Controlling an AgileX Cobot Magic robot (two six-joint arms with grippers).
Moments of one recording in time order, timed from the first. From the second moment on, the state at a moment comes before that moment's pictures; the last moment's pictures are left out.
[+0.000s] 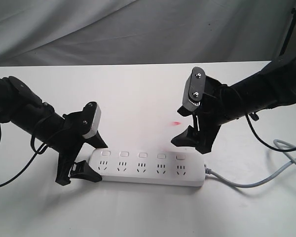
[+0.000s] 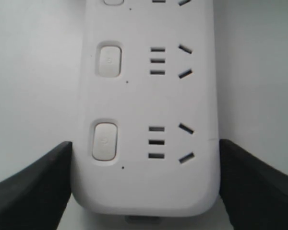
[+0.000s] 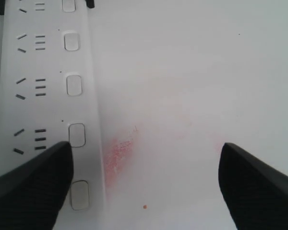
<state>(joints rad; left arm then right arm) -0.23 2.02 -1.05 -0.91 0.80 2.08 -0.02 1.89 -1.07 1.08 0.67 -1.95</state>
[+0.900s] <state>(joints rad) -0.23 2.02 -1.05 -0.91 0.80 2.08 -0.03 1.96 -1.07 1.04 0.63 -1.92</state>
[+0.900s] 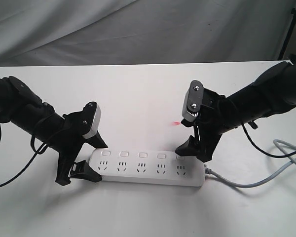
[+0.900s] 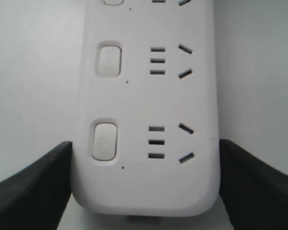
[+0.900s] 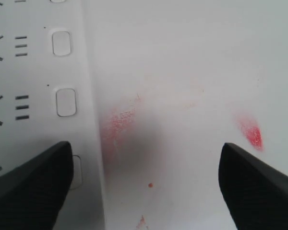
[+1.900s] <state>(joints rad) -0.23 2.02 -1.05 -0.91 0.80 2.08 -0.03 1.99 -1.05 1.03 0.61 -1.92</state>
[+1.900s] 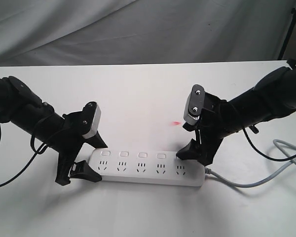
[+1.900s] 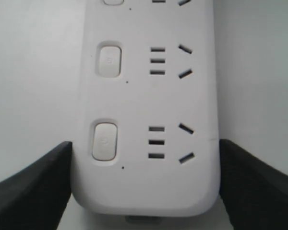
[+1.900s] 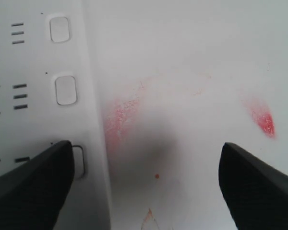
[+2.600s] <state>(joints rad) -0.23 2.02 -1.05 -0.91 0.80 2.08 -0.03 1.70 -1.05 1.16 0.66 -1.89</state>
